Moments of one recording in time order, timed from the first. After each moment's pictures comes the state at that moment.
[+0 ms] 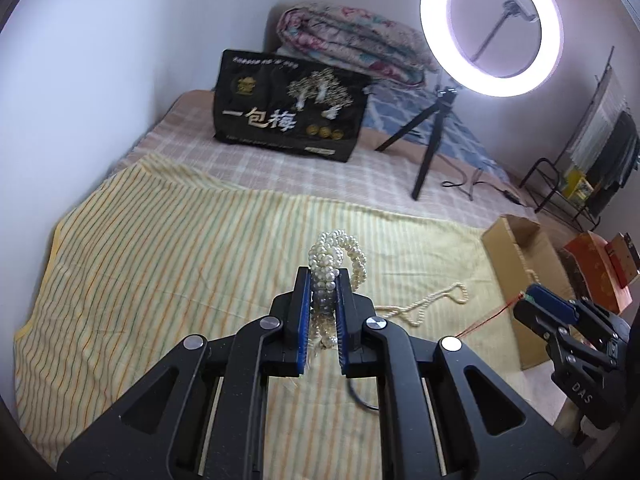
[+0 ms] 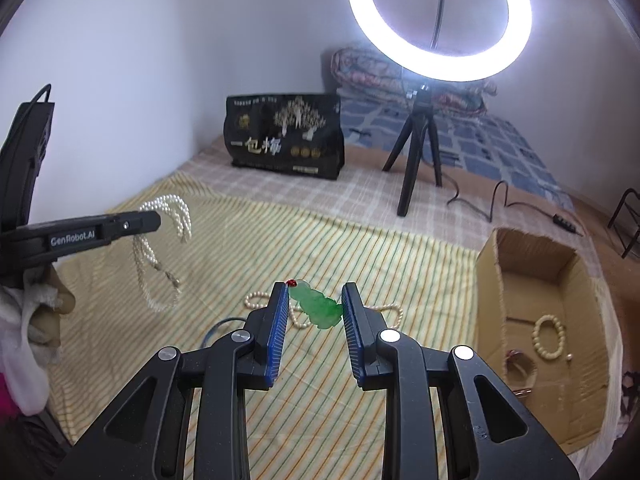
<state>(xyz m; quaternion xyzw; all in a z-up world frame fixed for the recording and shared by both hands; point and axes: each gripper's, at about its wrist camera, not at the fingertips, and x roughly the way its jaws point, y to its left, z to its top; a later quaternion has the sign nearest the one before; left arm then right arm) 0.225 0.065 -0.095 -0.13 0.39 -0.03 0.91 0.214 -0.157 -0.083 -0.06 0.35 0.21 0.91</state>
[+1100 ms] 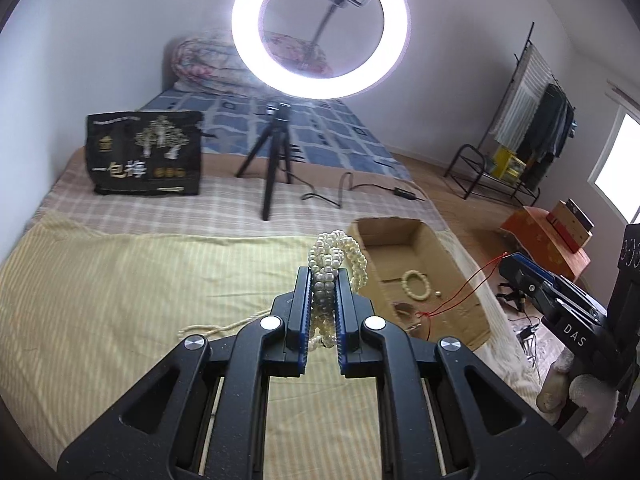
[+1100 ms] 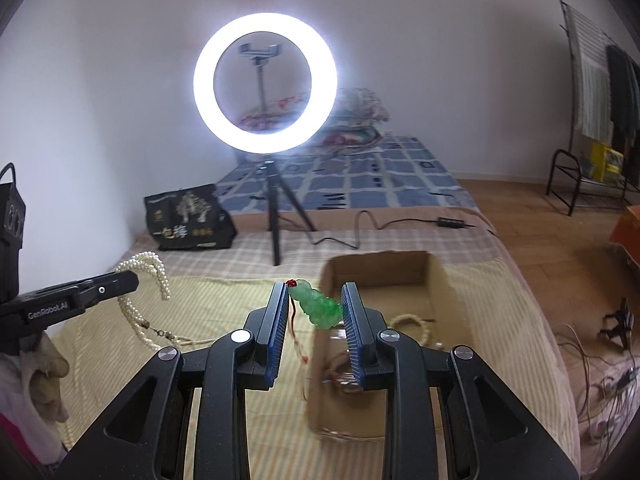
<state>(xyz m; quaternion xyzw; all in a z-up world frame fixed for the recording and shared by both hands) 0.212 -0.090 -0.027 -0.11 0.35 -0.16 0.92 0.184 -0.324 -0.023 0.04 0.28 0.09 0.95</state>
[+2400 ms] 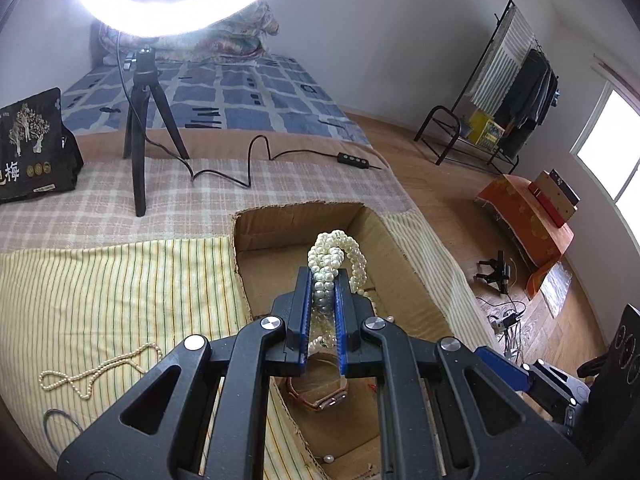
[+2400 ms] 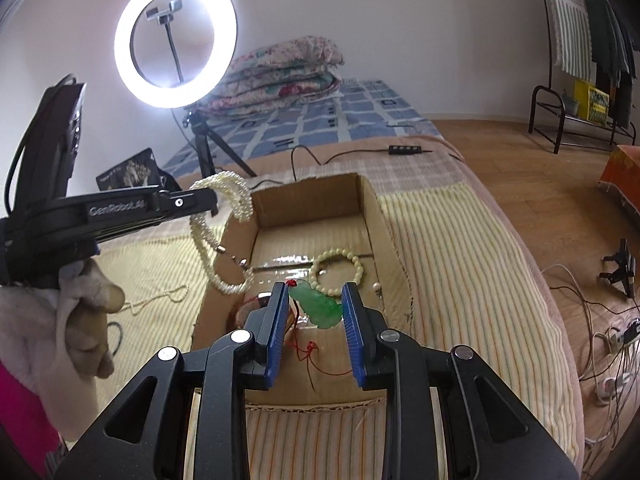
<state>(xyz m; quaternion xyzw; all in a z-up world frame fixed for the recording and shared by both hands) 0.310 -0.244 -0.080 -0.09 0.40 -0.22 0.88 0.207 -0.404 -0.094 0.08 0.37 0.07 0.92</state>
